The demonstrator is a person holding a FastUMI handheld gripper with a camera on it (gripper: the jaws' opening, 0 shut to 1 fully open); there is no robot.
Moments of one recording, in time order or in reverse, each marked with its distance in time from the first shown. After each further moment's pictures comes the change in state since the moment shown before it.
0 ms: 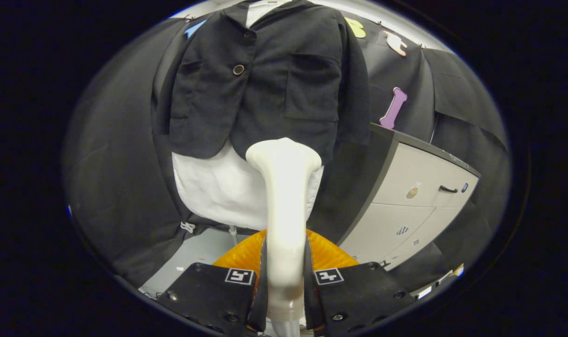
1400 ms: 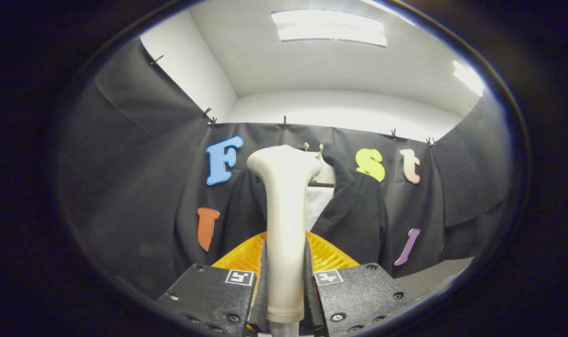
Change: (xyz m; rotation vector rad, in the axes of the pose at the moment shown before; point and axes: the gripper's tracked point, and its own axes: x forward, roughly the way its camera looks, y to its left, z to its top) arm -0.163 0.124 0.386 -0.024 -0.902 0.119
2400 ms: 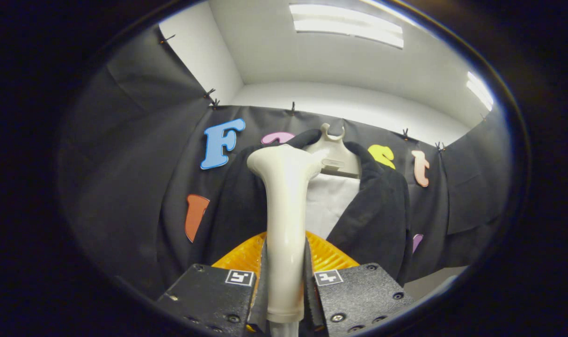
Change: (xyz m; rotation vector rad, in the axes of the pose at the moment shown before) arm 0.063 0.017 -0.049 -0.092 0.075 -0.025
